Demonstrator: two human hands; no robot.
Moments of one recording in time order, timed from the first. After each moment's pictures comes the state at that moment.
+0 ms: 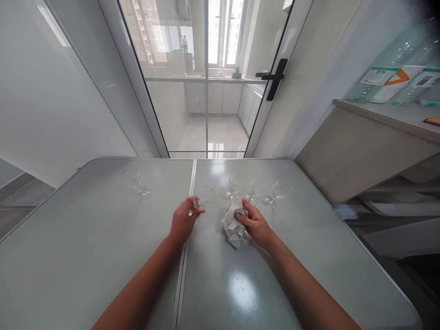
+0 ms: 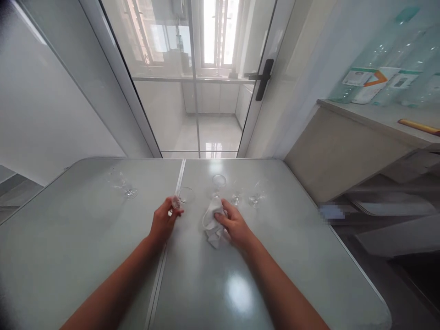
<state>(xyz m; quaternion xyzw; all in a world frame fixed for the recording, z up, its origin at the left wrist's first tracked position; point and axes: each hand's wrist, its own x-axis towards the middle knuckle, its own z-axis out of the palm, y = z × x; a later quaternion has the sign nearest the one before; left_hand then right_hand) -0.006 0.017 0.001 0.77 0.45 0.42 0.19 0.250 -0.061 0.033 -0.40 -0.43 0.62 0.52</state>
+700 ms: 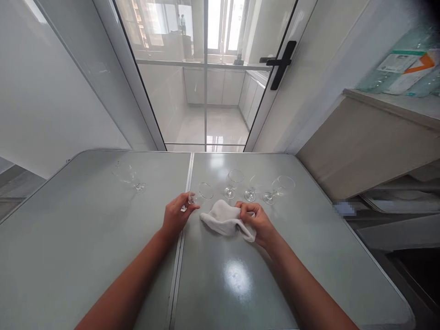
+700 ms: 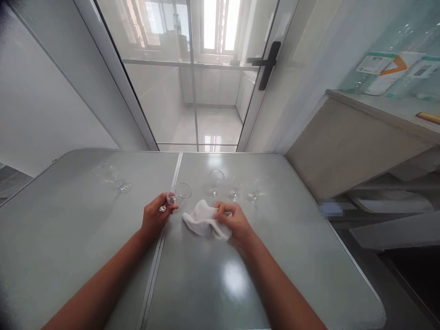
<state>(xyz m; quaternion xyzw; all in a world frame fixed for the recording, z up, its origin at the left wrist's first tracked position) -0.010 0.024 -0.001 0.79 0.40 0.45 0.15 0.253 -0.065 0.044 -0.39 -0.39 0.64 0.54</state>
